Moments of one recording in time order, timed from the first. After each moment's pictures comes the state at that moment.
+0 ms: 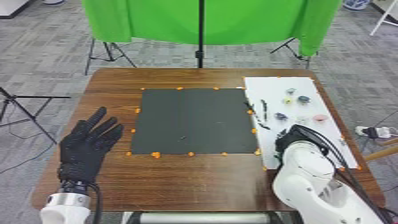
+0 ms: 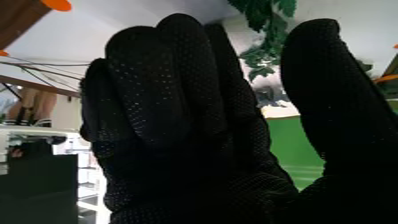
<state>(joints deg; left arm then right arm) 132.2 -66.1 -94.6 -129.1 35.7 10.4 13.0 -91.3 -56.8 63.6 -120.4 -124.0 -20.2 77.3</state>
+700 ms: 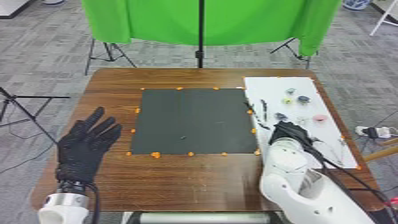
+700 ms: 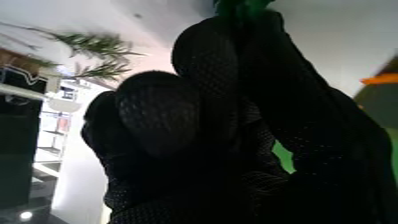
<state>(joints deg) 132.5 -66.2 -95.3 -129.3 35.7 10.7 13.1 -84.4 -56.5 53.8 -113.9 -129.9 -21.2 75.1</state>
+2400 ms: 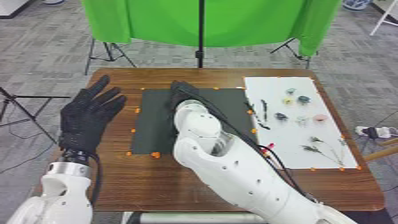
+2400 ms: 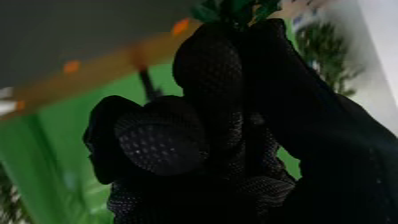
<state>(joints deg) 119.5 -59.1 -91.6 -127.2 36.0 12.1 12.8 -59.9 -85.2 36.8 -91.5 -126.8 -9.4 53.8</state>
